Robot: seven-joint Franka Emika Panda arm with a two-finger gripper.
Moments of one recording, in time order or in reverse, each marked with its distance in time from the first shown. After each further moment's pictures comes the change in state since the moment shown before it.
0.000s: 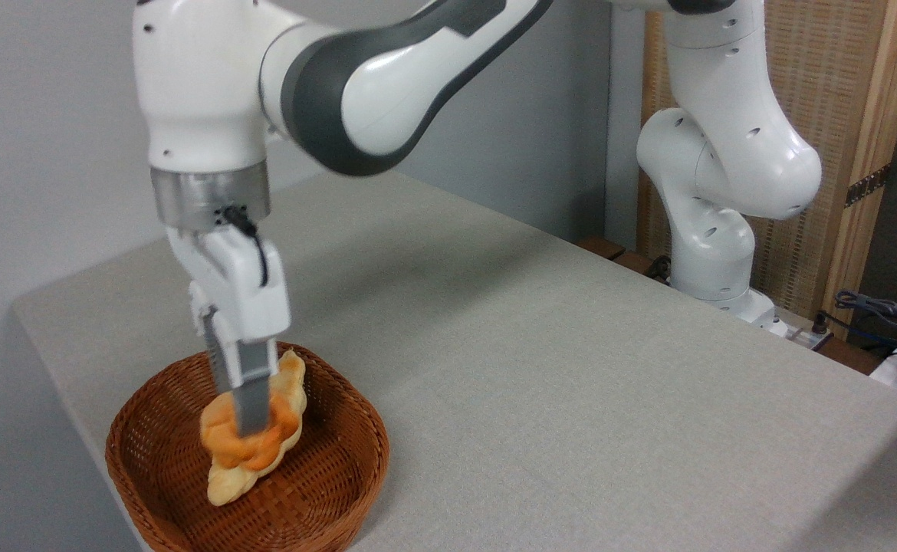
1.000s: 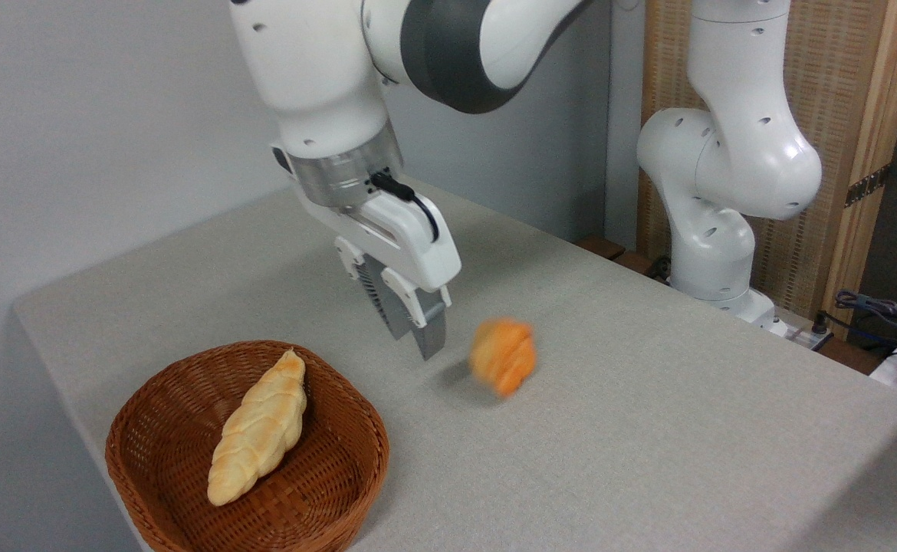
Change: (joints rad) arm -0.003 -0.238 0.076 -0.233 -0.079 -0.376 0.012
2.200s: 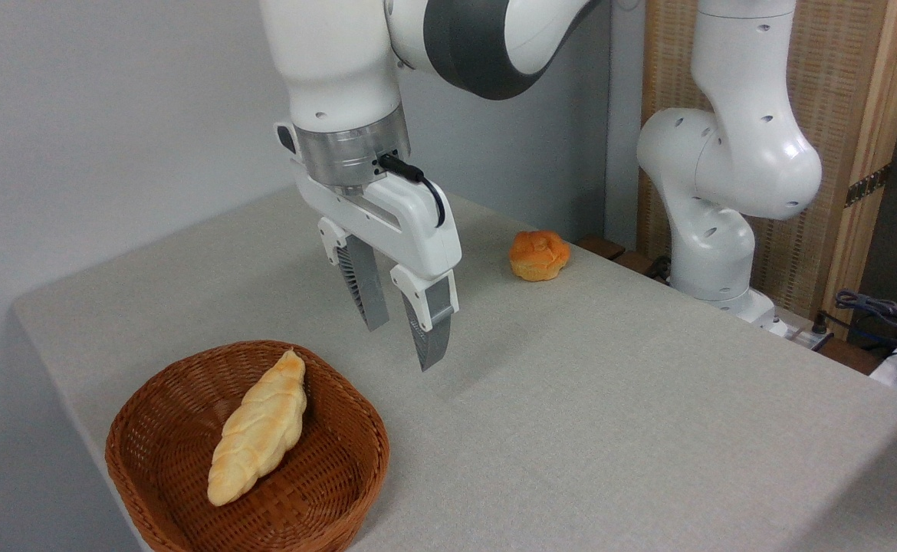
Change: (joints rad) arm 0.002 -0.046 0.007 -0.031 0.000 0.108 0.000
